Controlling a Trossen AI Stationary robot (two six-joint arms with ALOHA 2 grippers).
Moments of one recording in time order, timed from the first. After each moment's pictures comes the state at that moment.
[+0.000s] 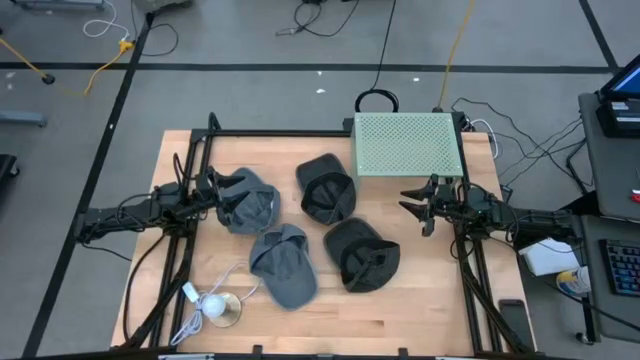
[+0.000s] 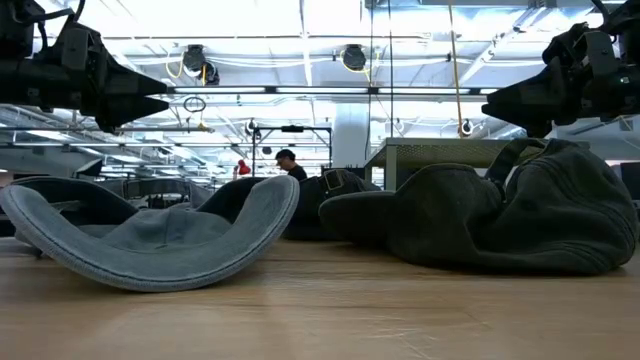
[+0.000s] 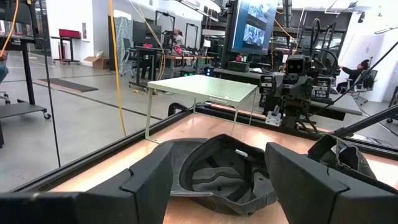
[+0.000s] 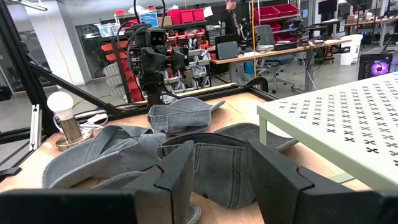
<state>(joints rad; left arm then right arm) 0.13 0.01 0.02 0.06 -0.23 -0.10 -0.09 0.05 0.02 0.02 0.13 0.16</state>
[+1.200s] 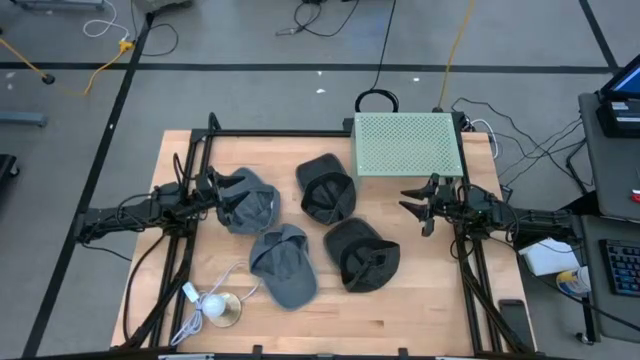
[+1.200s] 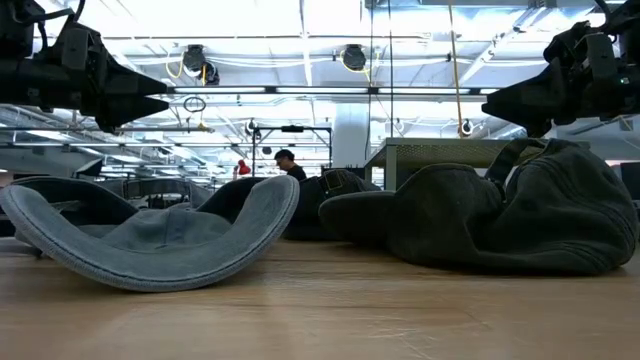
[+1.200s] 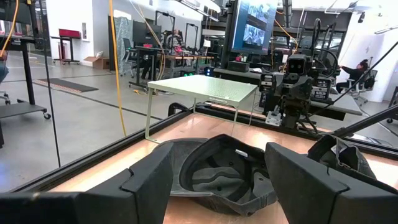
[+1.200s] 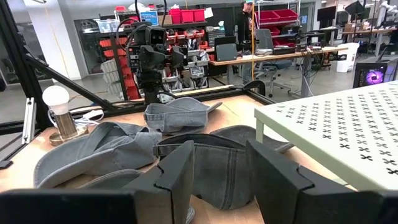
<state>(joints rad) 0.13 0.01 0.02 0.06 -0.23 -0.10 -0.09 0.05 0.01 0.04 0.13 0.11</state>
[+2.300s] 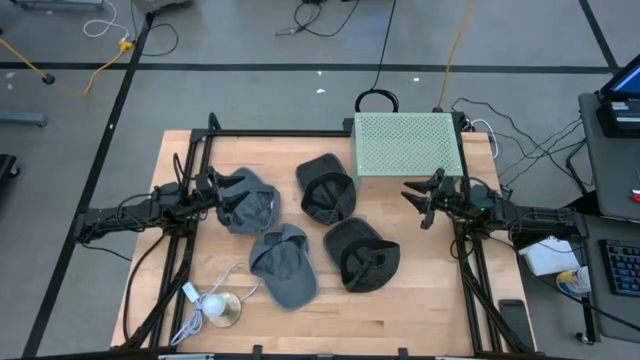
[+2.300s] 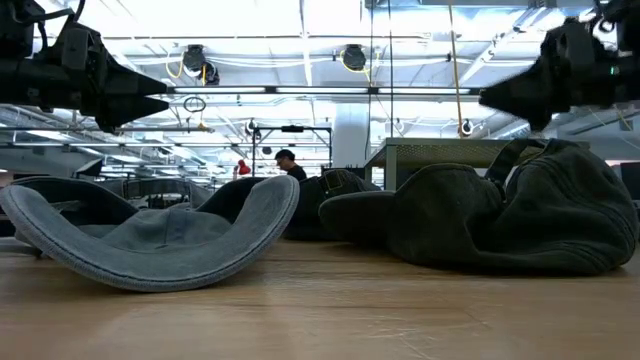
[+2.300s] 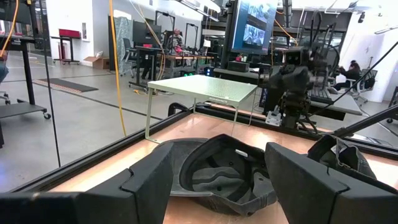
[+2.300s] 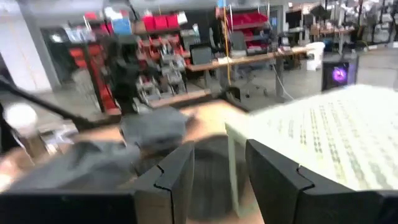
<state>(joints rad) 0.13 0.01 0.02 0.06 -0.23 -0.10 -0.09 0.12 0.09 0.06 0.24 0.16</state>
